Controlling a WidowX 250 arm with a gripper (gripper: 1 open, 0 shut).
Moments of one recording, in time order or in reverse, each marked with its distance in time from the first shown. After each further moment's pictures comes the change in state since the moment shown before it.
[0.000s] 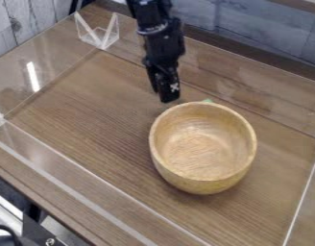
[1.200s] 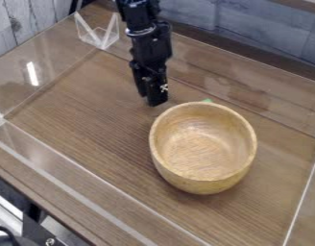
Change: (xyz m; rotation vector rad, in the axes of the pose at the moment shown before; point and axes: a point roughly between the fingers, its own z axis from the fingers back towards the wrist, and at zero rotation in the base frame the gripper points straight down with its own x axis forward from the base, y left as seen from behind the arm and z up) arm -0.009 0.002 -0.012 -0.044 0.070 0.064
